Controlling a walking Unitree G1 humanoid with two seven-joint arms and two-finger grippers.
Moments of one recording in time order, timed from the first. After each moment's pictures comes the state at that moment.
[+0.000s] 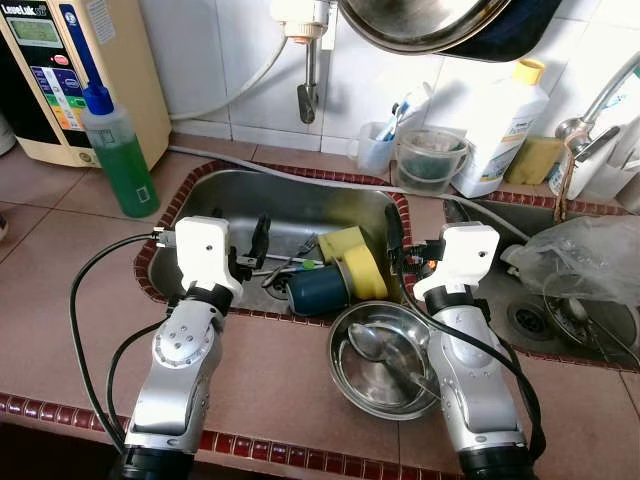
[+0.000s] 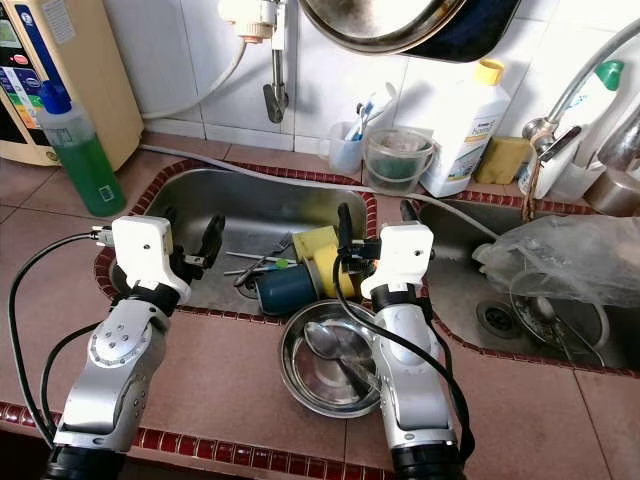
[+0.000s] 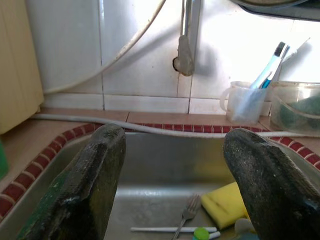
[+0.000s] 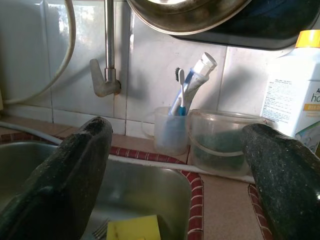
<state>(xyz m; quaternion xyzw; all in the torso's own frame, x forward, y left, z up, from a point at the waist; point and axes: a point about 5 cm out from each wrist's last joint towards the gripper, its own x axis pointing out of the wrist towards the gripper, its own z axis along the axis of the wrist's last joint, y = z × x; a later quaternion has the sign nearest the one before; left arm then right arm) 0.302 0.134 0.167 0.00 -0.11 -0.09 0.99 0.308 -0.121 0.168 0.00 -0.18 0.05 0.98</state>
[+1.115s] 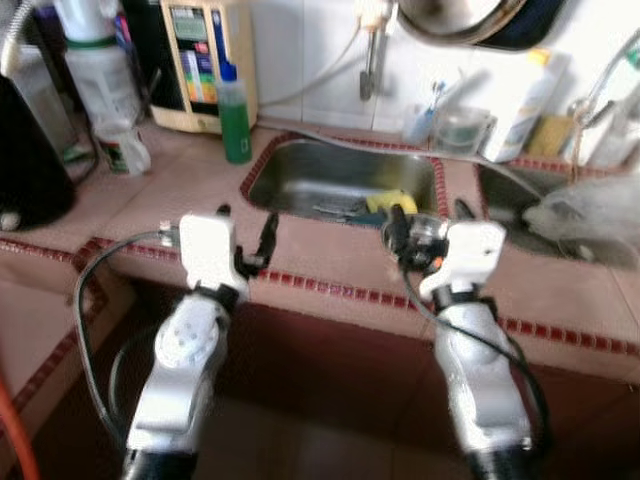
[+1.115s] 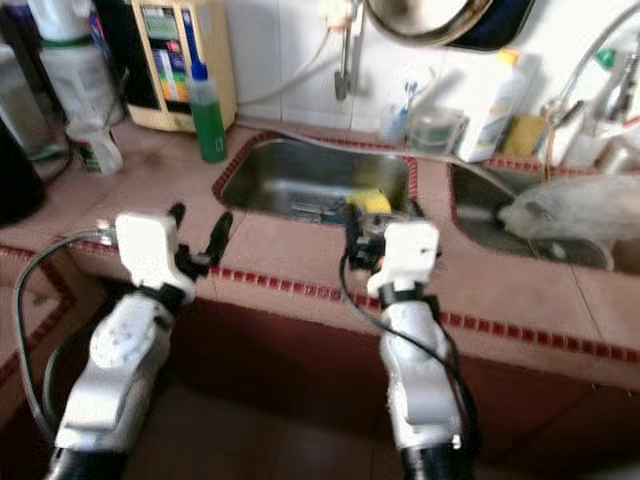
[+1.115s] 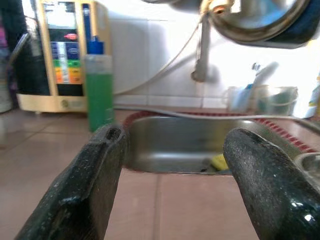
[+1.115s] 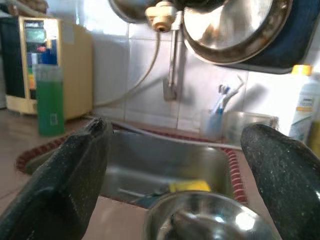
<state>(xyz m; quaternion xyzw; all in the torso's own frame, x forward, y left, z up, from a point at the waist) 0.299 0.133 0.168 0.00 -0.12 -0.10 0.99 0.306 -0.120 0.162 0.00 -0.17 0.05 0.98</state>
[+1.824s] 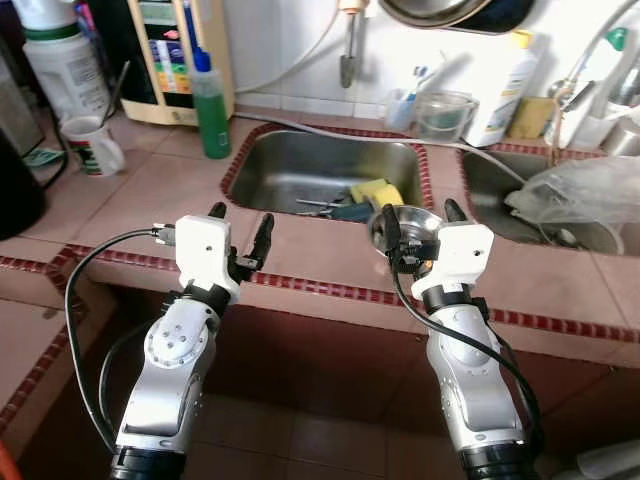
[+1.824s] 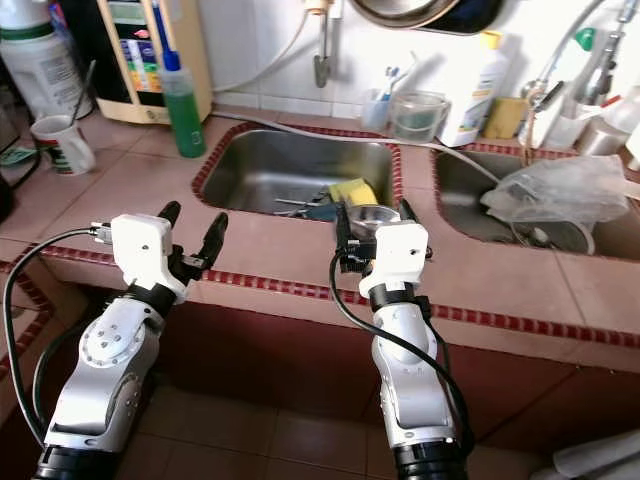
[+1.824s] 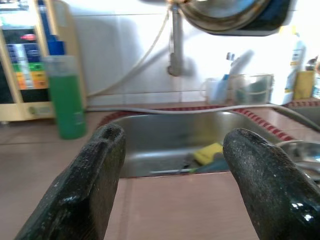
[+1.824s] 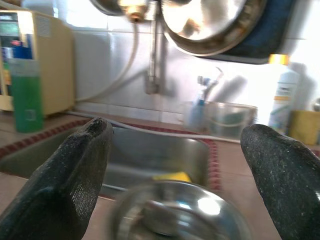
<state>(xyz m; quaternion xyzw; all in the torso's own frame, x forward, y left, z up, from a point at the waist) 0.298 0.132 0.169 0.01 -0.12 -0.12 0.98 0.308 -0.121 0.165 -0.01 -0.18 0.05 0.98</state>
